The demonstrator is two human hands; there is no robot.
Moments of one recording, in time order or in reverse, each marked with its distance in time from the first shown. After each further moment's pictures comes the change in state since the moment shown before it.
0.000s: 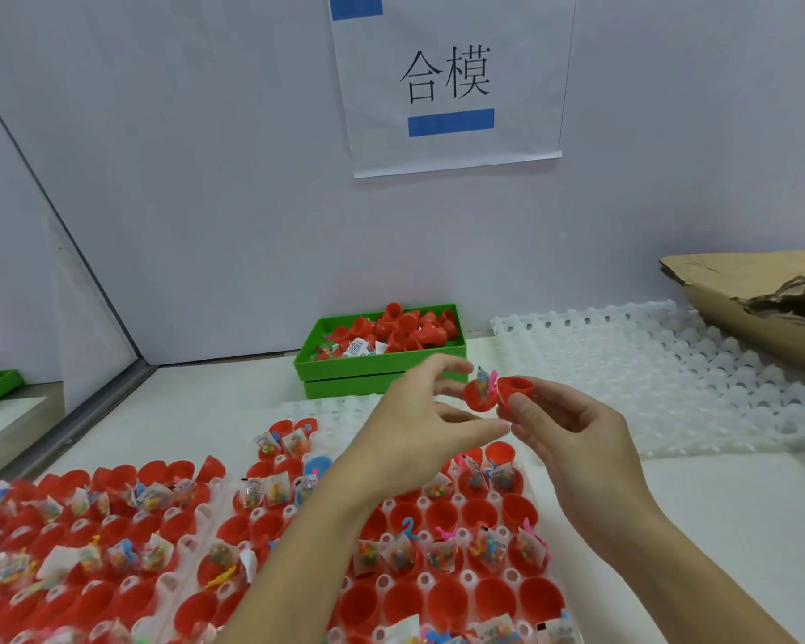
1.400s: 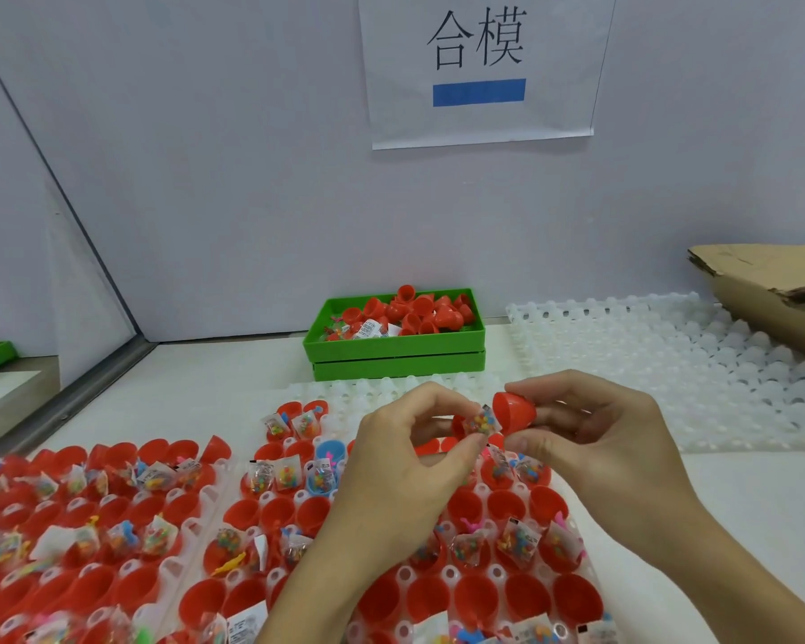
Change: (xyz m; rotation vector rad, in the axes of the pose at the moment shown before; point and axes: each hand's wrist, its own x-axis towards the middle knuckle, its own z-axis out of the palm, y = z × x) left_hand -0.042 -0.030 0.001 -0.161 0.194 0.190; right_hand -0.014 -0.018 0.013 -0.162 -0.239 -0.191
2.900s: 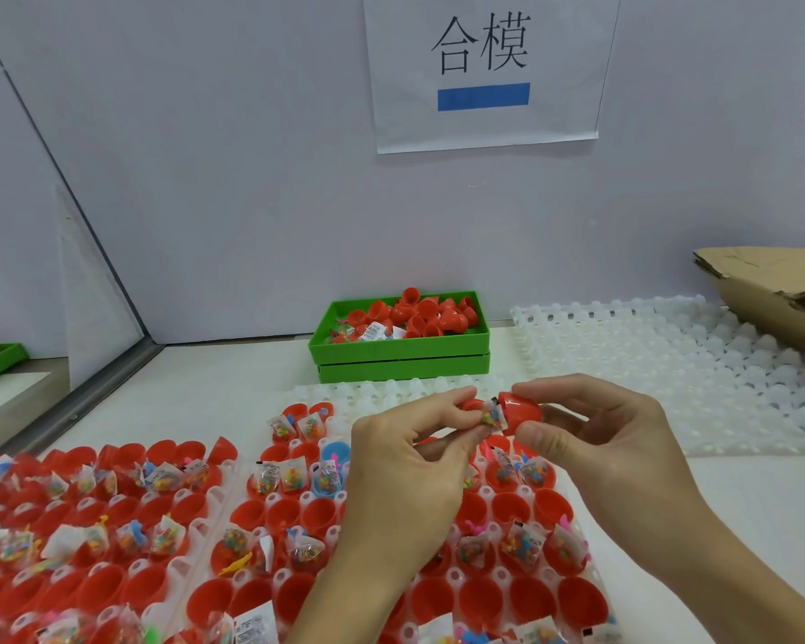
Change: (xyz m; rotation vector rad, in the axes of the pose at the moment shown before) left_hand -0.005 0.004 0.010 0.063 0.273 0.139; right_hand -0.004 -0.005 0.001 0.145 -0.015 0.032
